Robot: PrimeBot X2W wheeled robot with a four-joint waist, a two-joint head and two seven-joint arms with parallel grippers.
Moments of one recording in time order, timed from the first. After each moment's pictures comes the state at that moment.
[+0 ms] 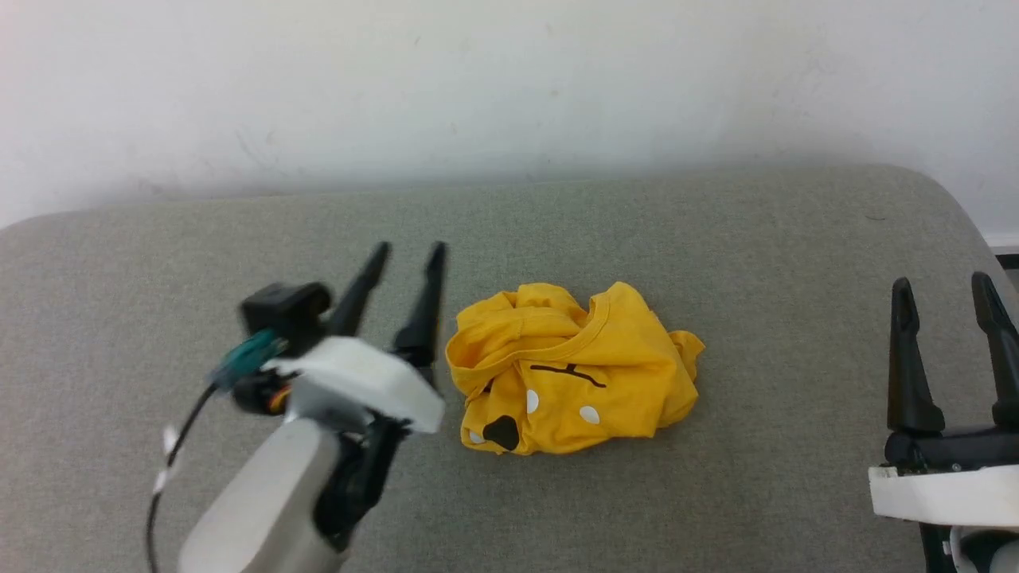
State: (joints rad) left arm -0.42 0.28 -0.56 0.18 -0.77 0.17 -0.13; right arm 0.04 -0.05 -0.14 -0.24 0.07 0.13 -0.22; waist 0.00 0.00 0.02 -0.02
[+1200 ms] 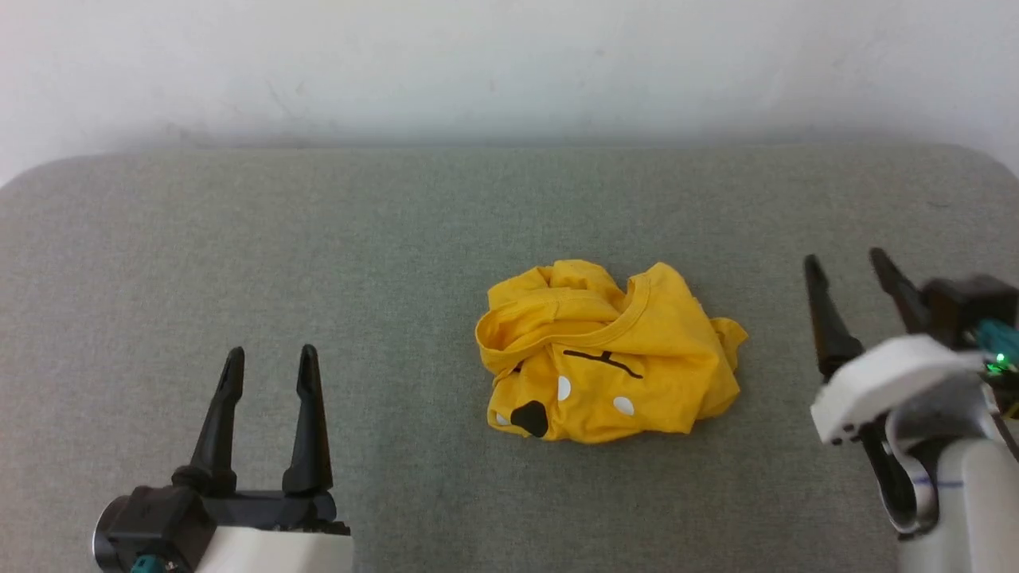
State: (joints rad) left arm 0.13 0.12 -0.07 -0.25 -0.24 0.04 -0.26; right arm -0.16 -0.05 -0.09 -0.03 0.08 0.13 0.13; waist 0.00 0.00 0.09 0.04
